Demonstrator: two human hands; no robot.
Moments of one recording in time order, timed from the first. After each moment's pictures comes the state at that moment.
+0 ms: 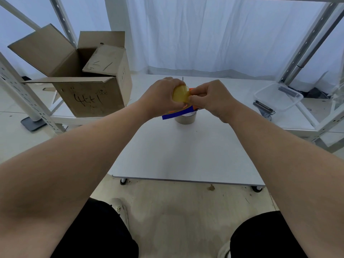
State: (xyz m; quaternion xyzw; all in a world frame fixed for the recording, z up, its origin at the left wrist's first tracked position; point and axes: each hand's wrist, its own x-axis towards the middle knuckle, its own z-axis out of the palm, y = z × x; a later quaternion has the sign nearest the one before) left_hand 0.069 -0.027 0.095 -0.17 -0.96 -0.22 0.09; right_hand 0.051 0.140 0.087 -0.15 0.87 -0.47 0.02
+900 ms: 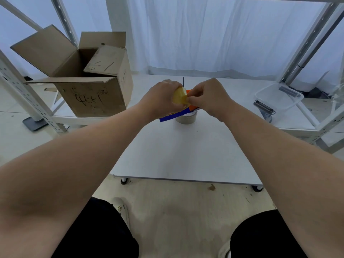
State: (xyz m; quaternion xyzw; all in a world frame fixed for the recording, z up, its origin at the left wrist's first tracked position) left_hand 0.069 -0.025 0.091 -0.14 -0.97 -0.19 0.09; right_hand 0.051 0.131 0.091 -0.16 0.90 -0.40 -0.04
